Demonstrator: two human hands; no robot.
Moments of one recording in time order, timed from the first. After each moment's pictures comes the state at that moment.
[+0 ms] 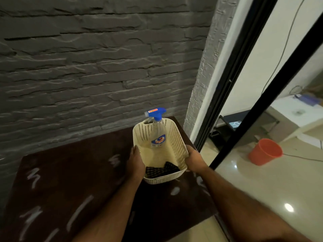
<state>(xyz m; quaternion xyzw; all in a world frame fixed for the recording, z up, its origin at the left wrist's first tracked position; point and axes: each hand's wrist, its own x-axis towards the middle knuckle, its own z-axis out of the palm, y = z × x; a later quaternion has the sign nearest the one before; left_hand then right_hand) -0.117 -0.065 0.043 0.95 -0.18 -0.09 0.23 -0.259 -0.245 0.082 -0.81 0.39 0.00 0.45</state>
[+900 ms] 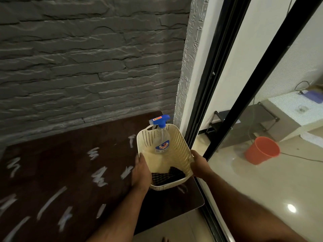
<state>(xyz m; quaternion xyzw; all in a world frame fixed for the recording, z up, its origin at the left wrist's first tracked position) -0.244 -0.162 0.016 0.95 -0.15 -0.13 0.23 -0.358 -0.358 0.039 -0.81 0.41 0.06 0.42</state>
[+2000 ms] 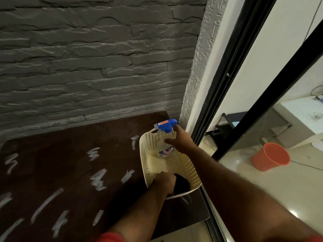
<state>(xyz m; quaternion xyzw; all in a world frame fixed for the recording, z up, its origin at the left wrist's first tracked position) -0.247 -0.235 -0.021 0.84 -0.42 -0.32 -0.12 -0.224 -0.354 0.089 -0.82 0.29 -0.01 0.48</state>
